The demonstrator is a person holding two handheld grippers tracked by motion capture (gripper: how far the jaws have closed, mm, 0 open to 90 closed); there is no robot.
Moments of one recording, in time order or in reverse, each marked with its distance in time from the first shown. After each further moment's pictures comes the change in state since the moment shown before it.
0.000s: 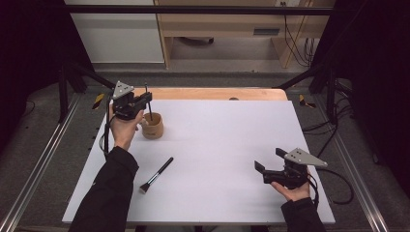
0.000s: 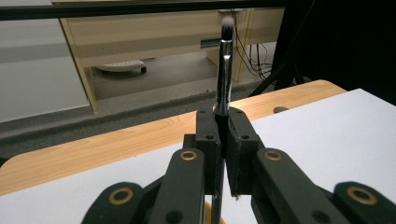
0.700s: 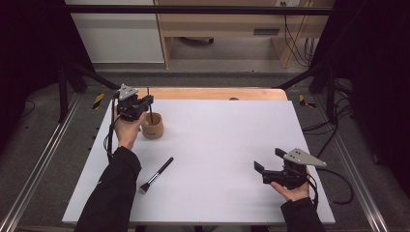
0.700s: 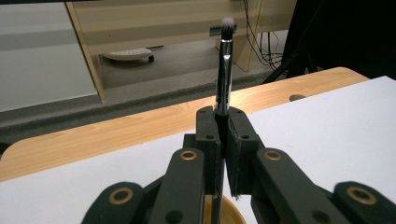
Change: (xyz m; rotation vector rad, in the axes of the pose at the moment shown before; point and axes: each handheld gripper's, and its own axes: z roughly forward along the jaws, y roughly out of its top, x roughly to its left) left arm 0.006 -0.017 0.017 0.042 0.031 -0.007; right arm 0.001 0.000 0.001 0.003 0.005 -0.002
